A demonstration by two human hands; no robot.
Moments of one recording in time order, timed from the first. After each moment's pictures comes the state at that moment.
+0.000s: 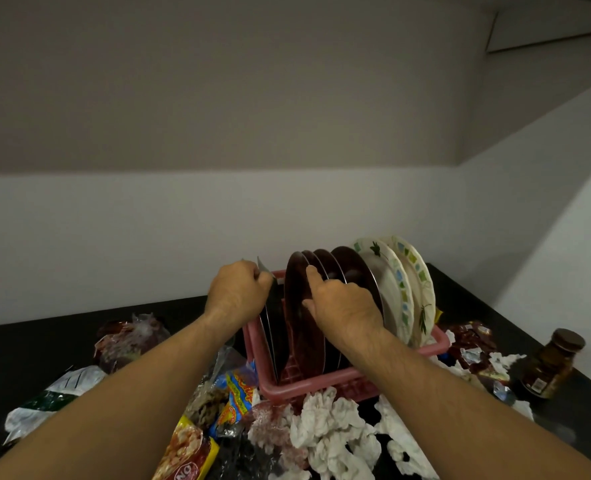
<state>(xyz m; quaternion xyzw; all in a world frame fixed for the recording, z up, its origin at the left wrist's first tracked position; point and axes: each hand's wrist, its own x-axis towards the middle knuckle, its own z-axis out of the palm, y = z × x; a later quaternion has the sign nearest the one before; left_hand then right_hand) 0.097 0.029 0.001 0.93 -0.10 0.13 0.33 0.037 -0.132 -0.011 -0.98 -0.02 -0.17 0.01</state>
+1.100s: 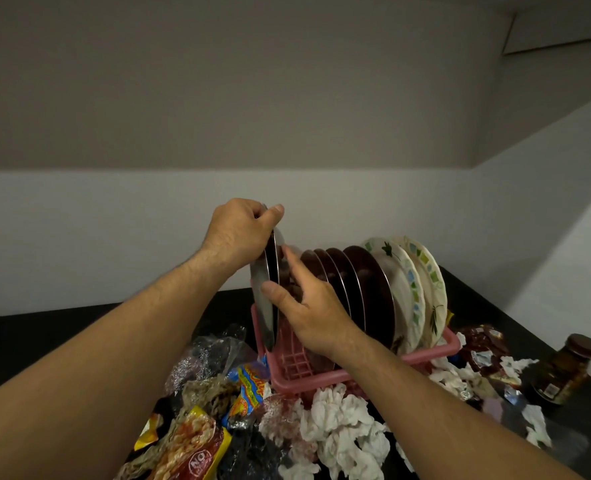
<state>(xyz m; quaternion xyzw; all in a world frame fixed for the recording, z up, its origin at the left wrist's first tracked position) 0.088 0.044 0.082 0.86 -0.13 0.17 0.46 0.024 -0.088 -0.009 -0.85 -0.15 -0.11 0.50</state>
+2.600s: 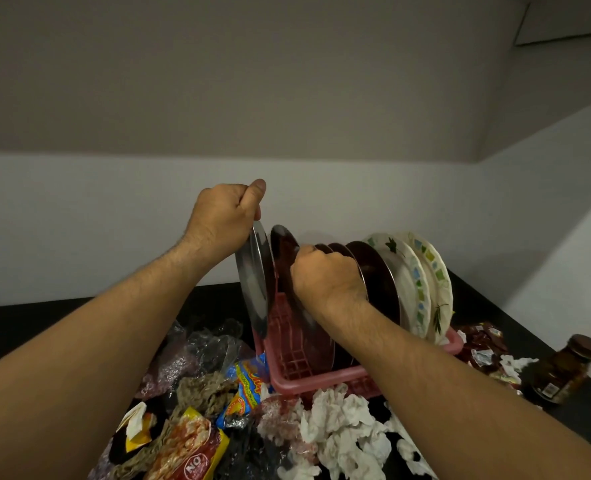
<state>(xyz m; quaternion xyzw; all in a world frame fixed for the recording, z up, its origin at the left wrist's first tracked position) 0.116 0.066 0.075 0.84 -0.19 0.25 0.45 0.067 -0.087 0.012 -0.97 -0.01 -0.25 0.04</state>
